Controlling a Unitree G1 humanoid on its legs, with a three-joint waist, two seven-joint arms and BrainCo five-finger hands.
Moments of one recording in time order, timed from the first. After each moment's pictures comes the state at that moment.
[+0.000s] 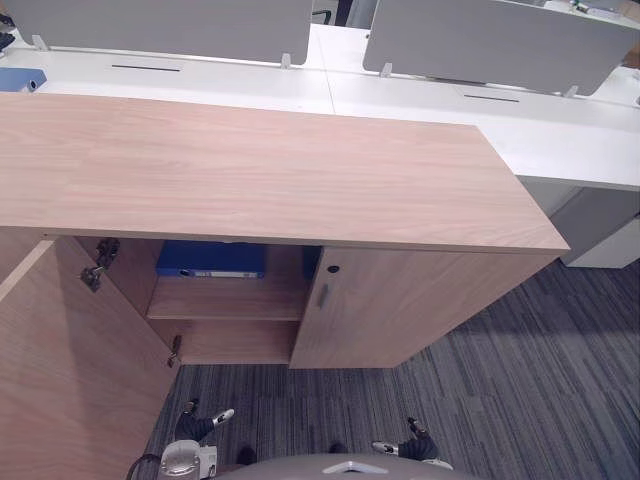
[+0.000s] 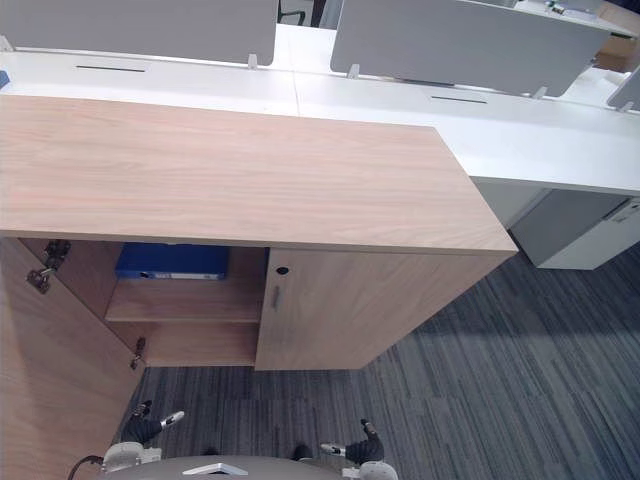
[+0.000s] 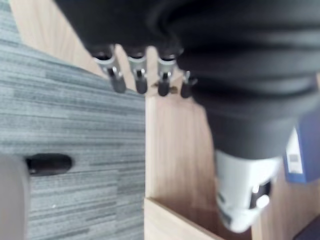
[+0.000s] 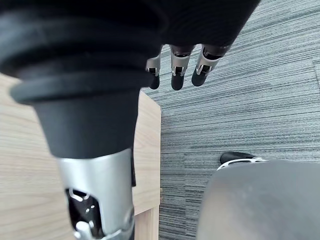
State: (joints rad) left arm 0.16 0.10 0.07 0.90 0.02 -0.07 0.17; right arm 0.22 -0.05 -0.09 0.85 -0.09 -0.08 -0.11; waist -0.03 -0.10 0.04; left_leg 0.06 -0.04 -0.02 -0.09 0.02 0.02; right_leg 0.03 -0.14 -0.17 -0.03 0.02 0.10
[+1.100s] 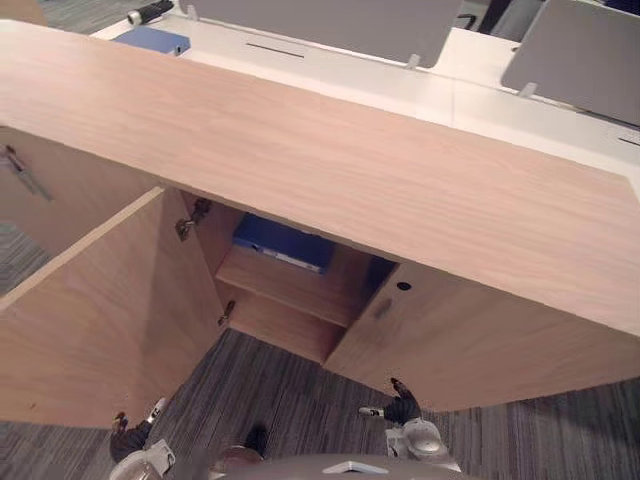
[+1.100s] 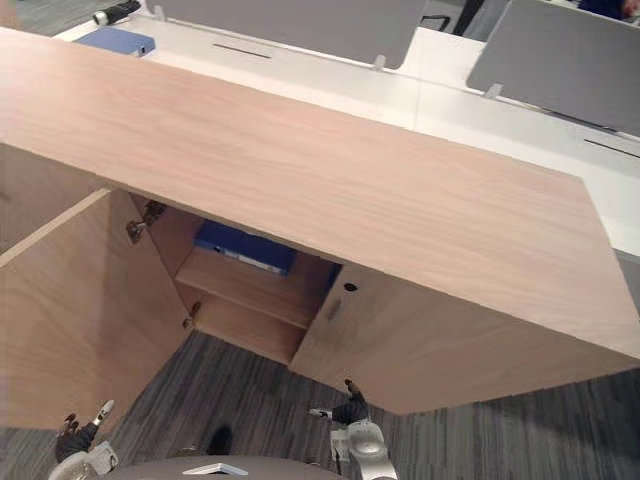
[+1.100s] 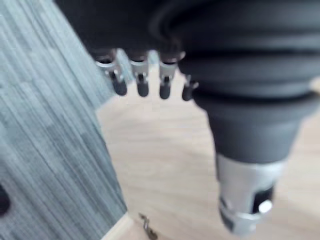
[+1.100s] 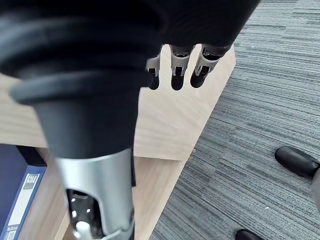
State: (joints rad) left arm 0.26 0.07 0.44 0.72 -0.28 -0.13 0.24; right arm 0.08 -0.05 -0.03 0.84 -0.12 -0.08 -0.11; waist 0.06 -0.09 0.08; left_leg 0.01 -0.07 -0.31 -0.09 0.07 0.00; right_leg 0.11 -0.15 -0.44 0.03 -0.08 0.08
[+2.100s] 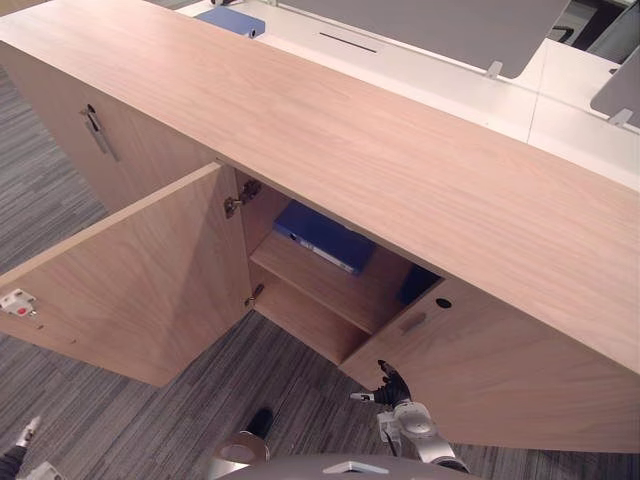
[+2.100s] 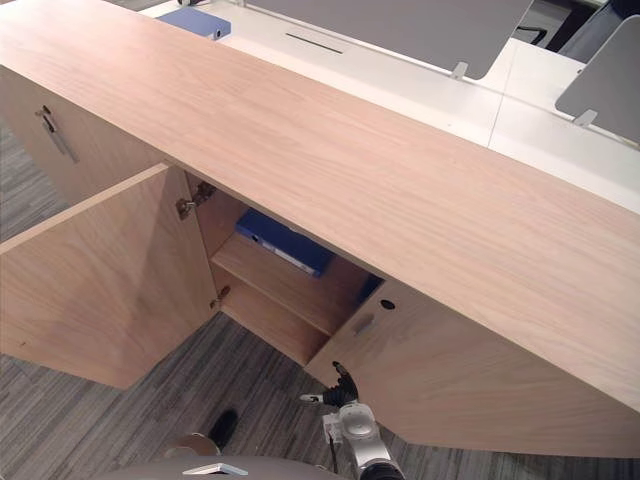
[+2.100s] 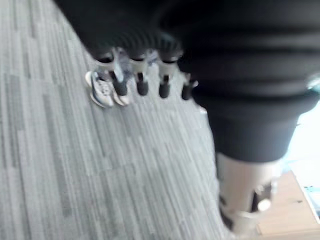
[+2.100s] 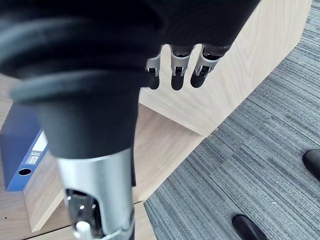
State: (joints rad) left arm 0.28 0.33 0.79 0.68 -0.21 -0.13 0.21; right arm 0.01 -0.06 0.04 0.84 -0.11 -0.08 -0.09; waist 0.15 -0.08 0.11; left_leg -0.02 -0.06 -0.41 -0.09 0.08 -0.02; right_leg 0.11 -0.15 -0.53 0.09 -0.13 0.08
